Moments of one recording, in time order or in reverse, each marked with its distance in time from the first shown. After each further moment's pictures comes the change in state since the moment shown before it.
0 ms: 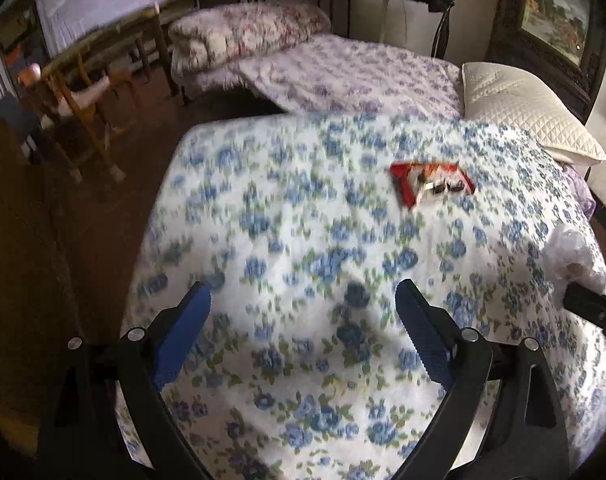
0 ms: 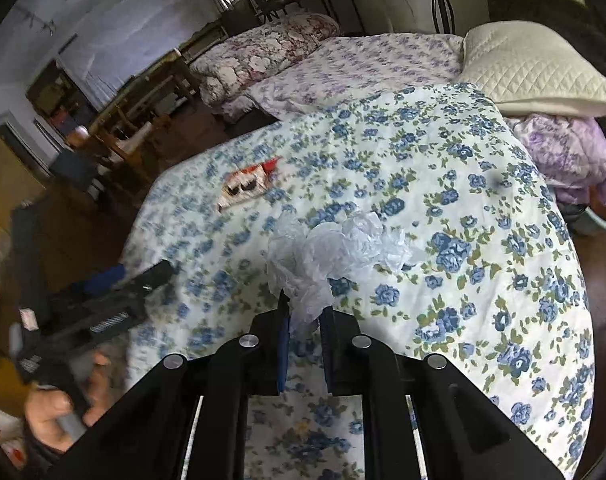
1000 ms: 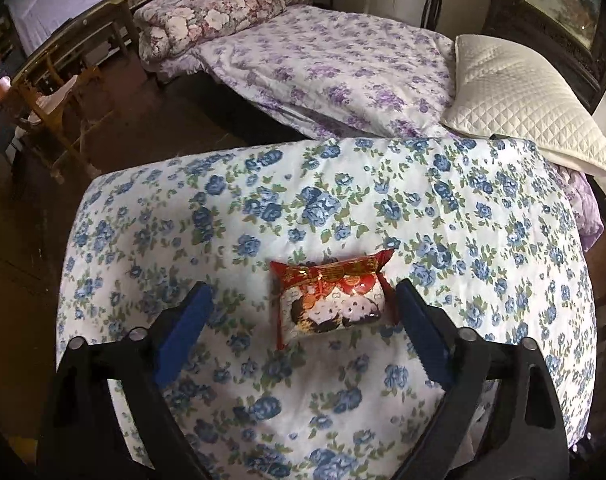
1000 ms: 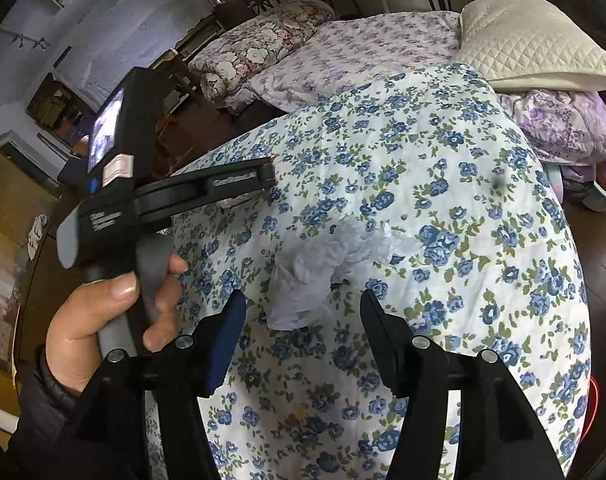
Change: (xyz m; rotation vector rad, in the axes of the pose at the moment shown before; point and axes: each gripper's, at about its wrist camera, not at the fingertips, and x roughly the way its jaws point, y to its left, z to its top) left arm 0.073 -0.084 0.083 0.018 0.166 -0.039; right arm -0.002 -0.011 0.003 0.053 0.075 0.059
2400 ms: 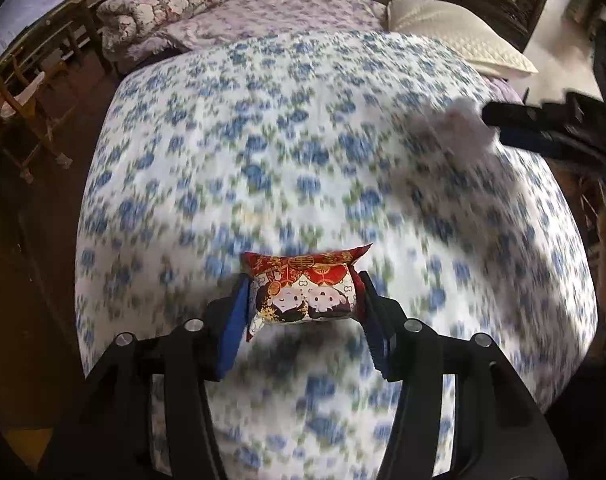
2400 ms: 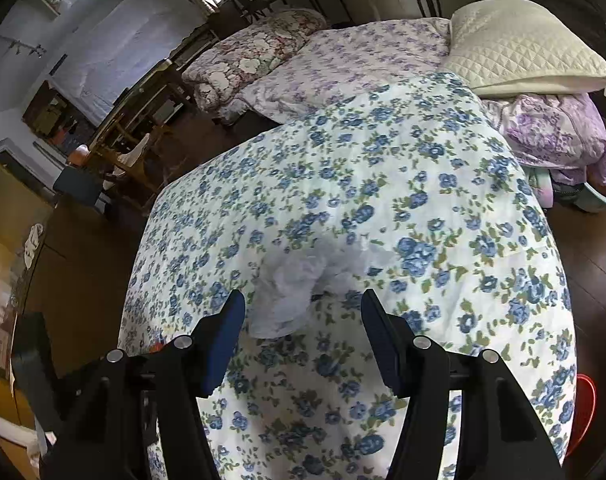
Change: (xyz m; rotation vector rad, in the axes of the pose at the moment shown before) left arm -0.090 0.058 -0.176 0.145 0.046 -0.174; right arm -0.006 -0.007 0.004 0.012 -0.033 -0.014
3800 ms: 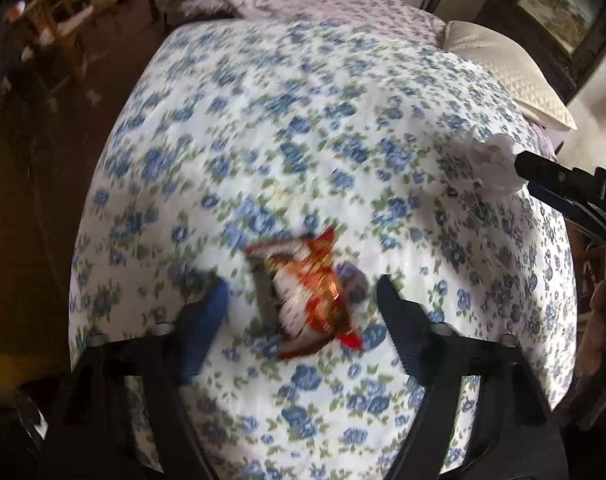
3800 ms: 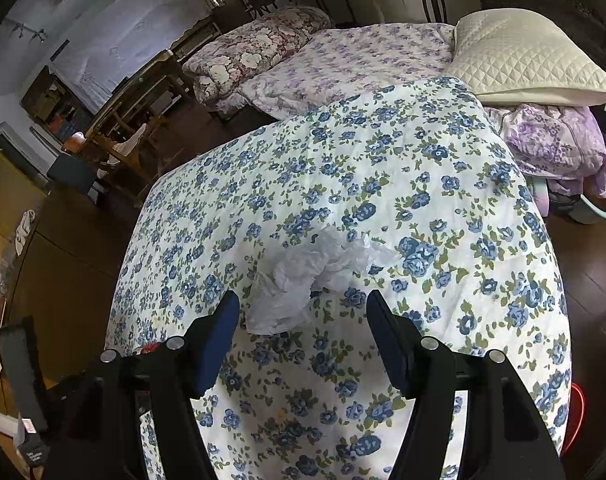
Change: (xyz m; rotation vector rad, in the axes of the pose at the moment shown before) left arm 0.001 0.008 0.004 -0.232 0.031 0.042; right arm 0.003 0.005 -0.001 -0.036 0.002 -0.044
